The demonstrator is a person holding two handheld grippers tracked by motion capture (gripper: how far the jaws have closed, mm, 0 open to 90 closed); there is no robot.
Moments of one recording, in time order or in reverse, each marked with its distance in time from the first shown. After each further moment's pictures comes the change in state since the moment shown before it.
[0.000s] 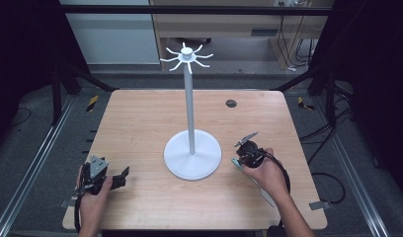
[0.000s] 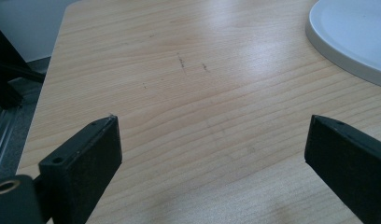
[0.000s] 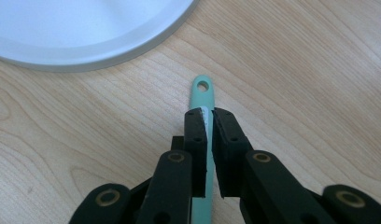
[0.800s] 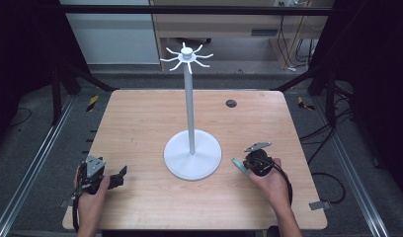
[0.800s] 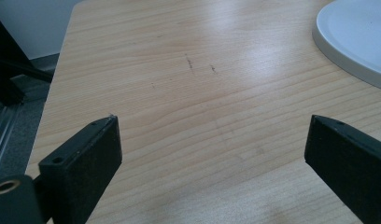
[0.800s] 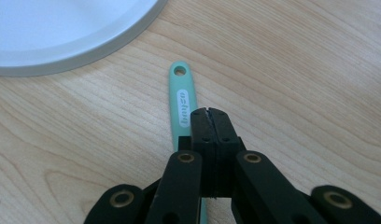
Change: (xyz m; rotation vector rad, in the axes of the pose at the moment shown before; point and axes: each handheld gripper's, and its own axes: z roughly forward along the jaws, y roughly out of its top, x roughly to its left) left arm 0.005 0.000 -0.002 -0.005 0.009 -0.016; right arm -0.005 -0.036 0.006 -0.148 -0.033 0.115
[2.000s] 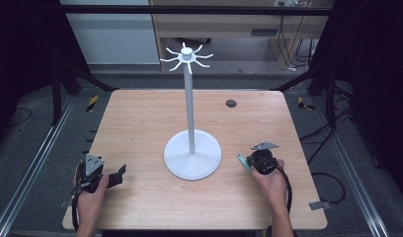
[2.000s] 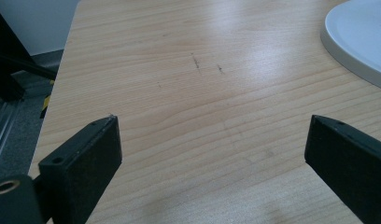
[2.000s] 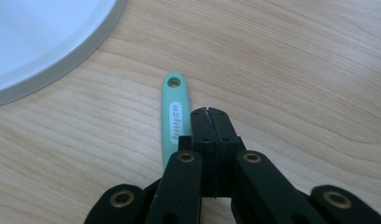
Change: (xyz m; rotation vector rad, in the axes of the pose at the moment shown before) left arm 0.006 0.000 0.003 0.003 0.003 -0.025; right arm -0.017 -0.014 0.018 -0.109 -0.040 0.113
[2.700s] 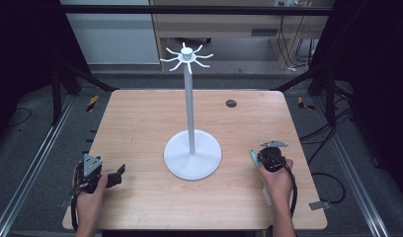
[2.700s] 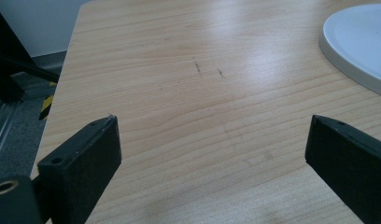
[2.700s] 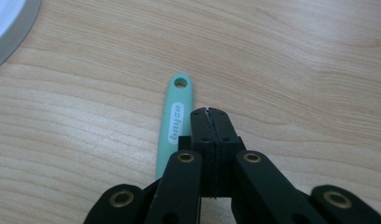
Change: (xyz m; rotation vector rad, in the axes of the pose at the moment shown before) left arm 0.001 0.000 -0.002 -0.019 -0.003 -0.015; right arm -0.027 -0.005 -0.001 -0.015 -0.142 0.088
